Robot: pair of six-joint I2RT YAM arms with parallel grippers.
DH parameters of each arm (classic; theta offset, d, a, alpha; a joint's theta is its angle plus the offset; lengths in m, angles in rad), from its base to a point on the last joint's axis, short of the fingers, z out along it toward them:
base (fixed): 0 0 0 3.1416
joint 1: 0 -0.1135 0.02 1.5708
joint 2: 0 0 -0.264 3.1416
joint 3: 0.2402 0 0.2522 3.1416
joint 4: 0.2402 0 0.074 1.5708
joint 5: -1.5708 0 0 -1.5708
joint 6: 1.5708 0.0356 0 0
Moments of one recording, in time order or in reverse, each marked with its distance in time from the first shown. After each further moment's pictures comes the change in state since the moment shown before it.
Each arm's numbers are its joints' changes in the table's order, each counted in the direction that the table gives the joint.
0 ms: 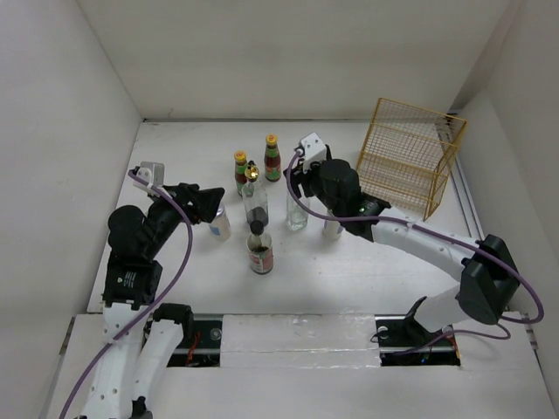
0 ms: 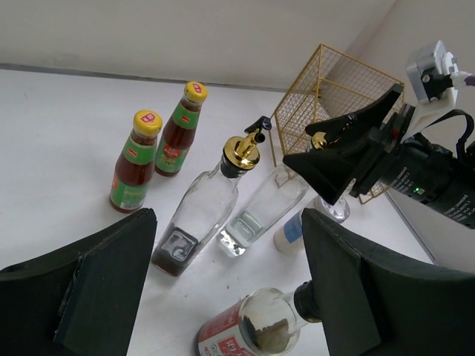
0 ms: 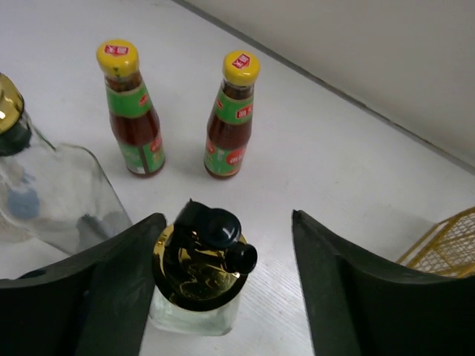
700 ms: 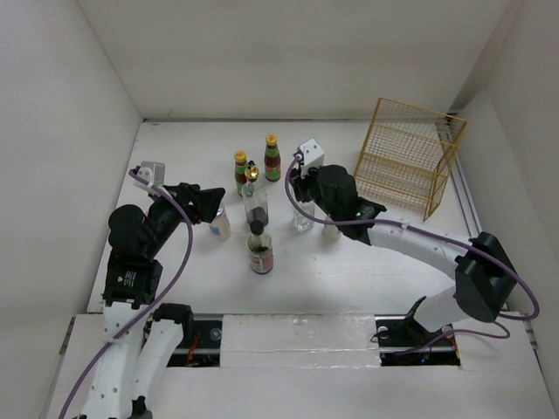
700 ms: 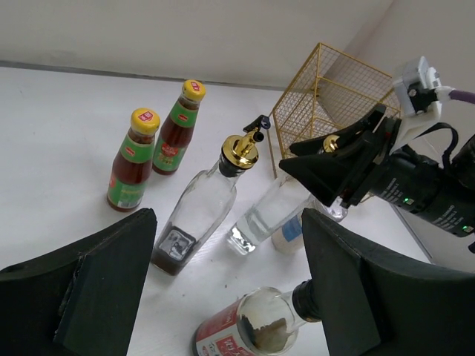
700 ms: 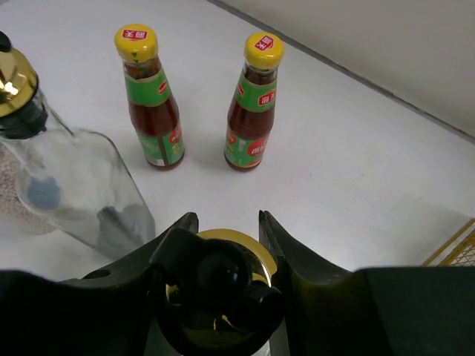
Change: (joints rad) left arm 0.000 0.005 -0.002 0.000 -0.006 -0.006; right arm -0.011 0.023 -0.055 -0.097 0.019 0.057
